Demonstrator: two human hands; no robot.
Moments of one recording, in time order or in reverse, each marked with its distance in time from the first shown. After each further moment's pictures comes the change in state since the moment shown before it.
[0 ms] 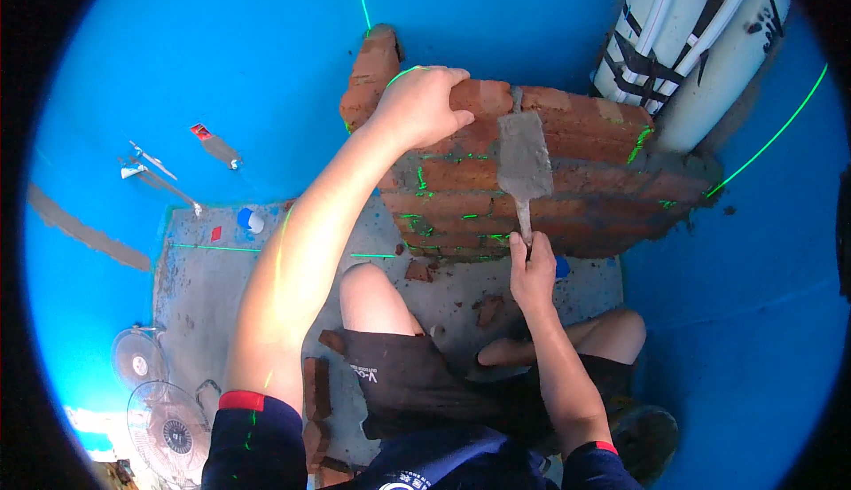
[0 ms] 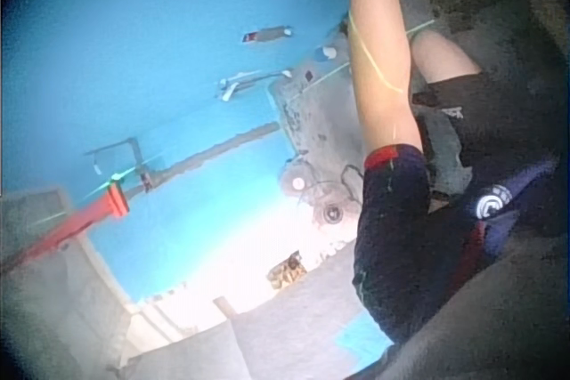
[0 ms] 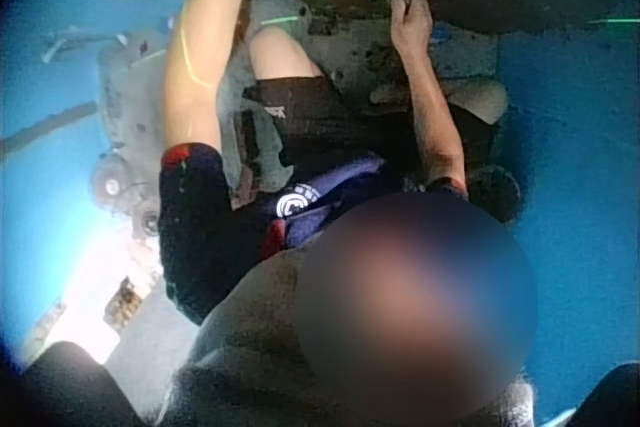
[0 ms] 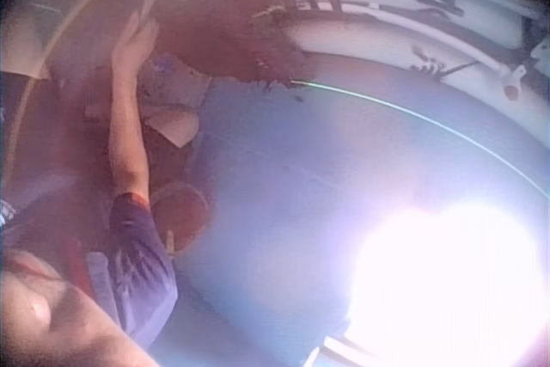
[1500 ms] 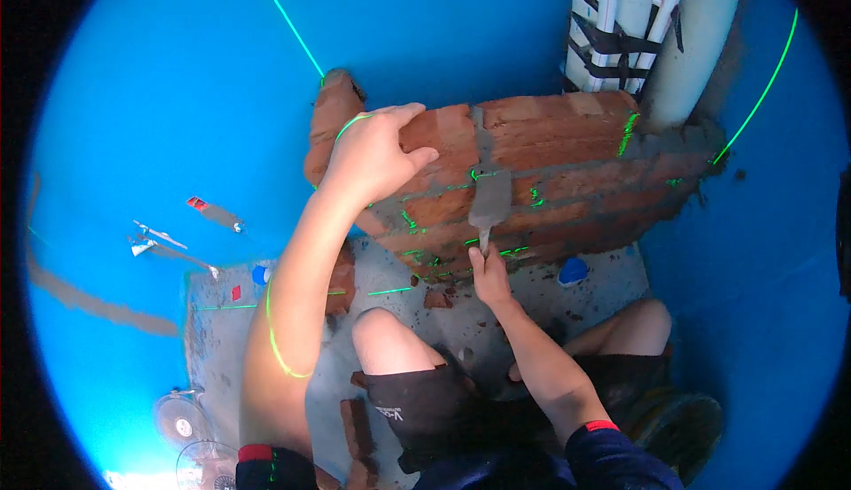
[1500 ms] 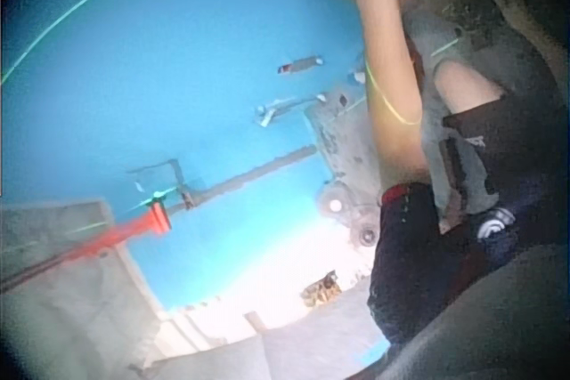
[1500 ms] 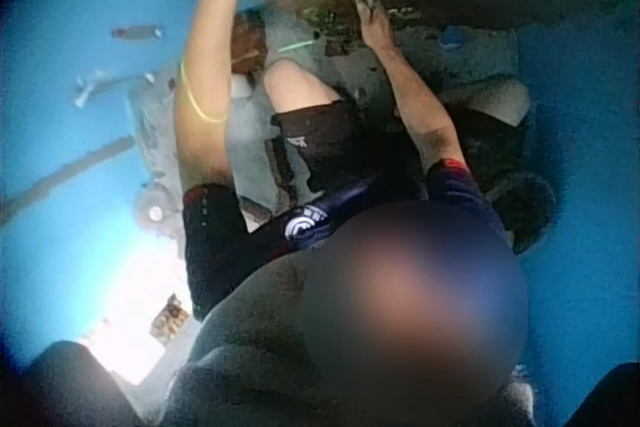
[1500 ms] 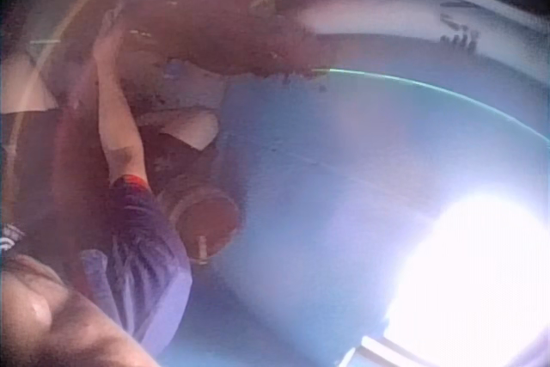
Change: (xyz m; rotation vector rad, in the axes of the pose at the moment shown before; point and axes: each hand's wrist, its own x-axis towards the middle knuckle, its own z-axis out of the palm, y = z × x) left_hand -0.001 0.002 -0.009 -0.022 -0.032 -0.025; right_hand 0.002 0.064 0.125 0.220 -0.137 0.302
